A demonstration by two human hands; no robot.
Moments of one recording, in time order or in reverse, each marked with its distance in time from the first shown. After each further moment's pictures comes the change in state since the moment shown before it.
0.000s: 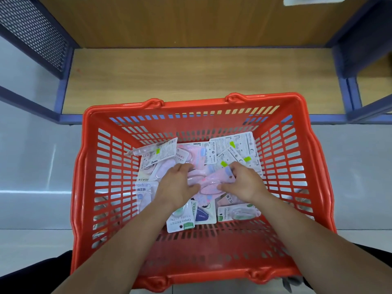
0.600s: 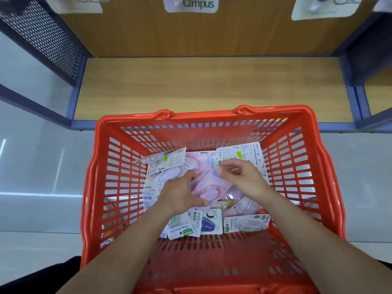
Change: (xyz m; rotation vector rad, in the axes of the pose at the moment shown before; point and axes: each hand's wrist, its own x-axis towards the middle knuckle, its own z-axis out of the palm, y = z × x) left_hand -0.004 -0.002 -0.017 -0.059 -0.178 -0.015; right_hand 0.004 -0.032 -0.020 0.601 -0.007 -0.123
